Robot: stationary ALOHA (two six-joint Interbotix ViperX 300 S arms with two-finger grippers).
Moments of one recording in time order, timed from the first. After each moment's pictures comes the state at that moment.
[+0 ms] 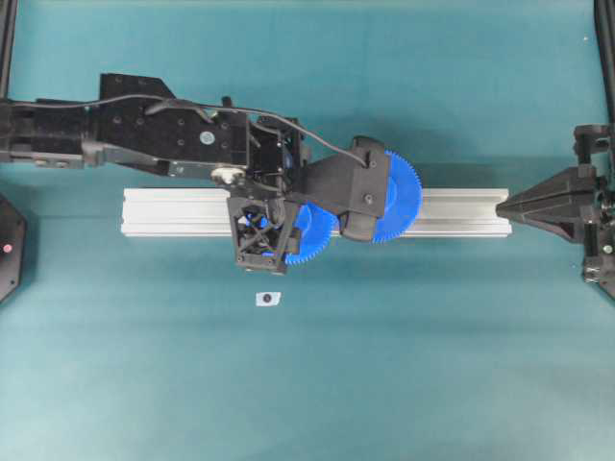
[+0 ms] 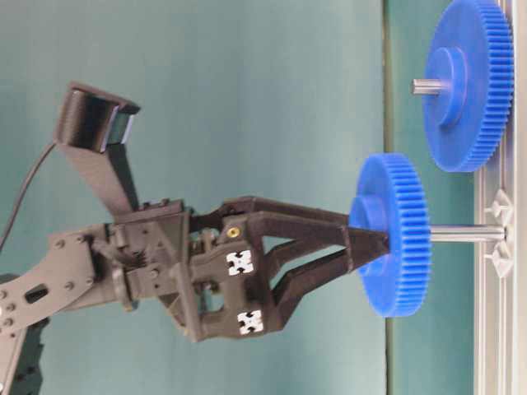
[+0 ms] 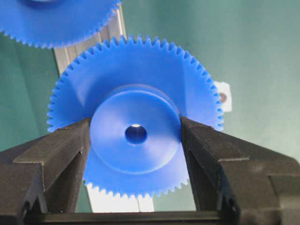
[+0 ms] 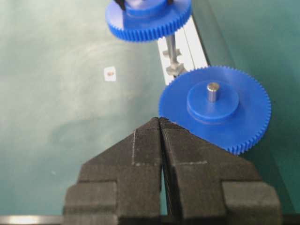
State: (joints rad) left arm 0.05 0.17 0.05 0.02 1.04 0.18; right arm -0.04 -1.02 1.30 0.04 0.02 0.14
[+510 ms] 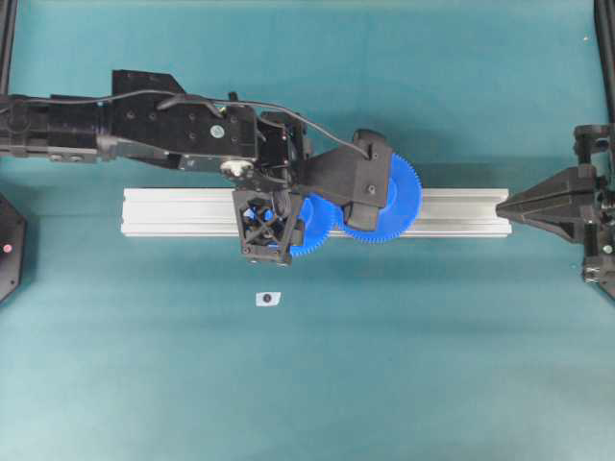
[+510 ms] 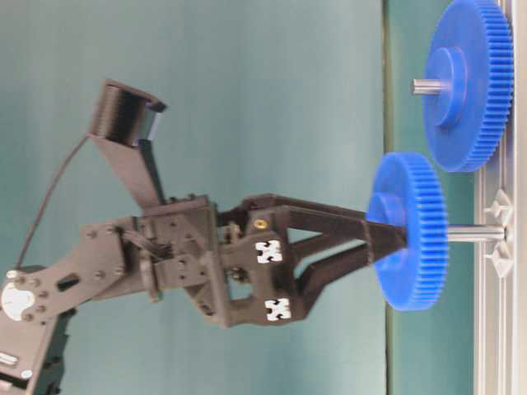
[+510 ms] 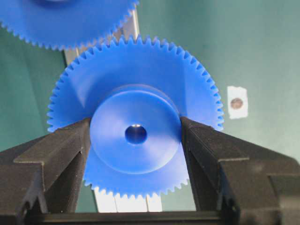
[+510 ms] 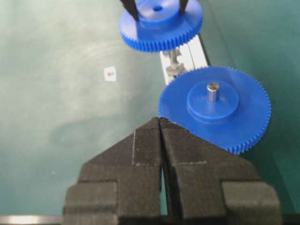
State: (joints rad) left arm 0.07 0.20 0.07 0.02 1.02 0.19; right arm -0.04 -1.02 1.30 0.04 0.02 0.14
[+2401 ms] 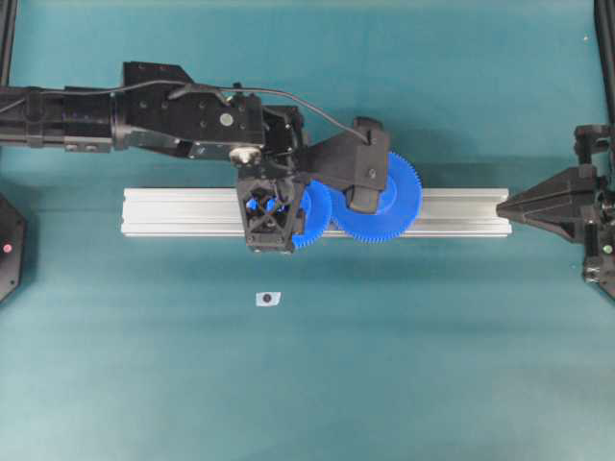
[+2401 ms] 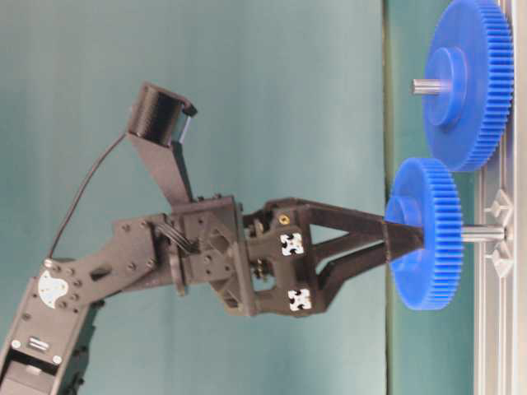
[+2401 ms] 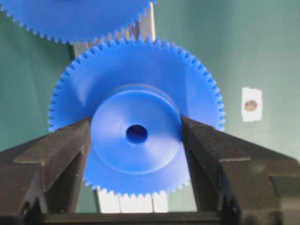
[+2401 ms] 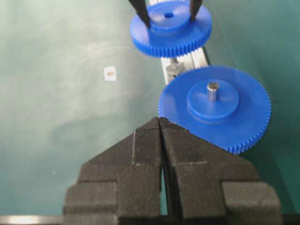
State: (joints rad) left arm 0.11 0.23 0.08 0.02 1.02 0.19; right arm -0.04 -1.02 1.31 0.04 0.02 0.14
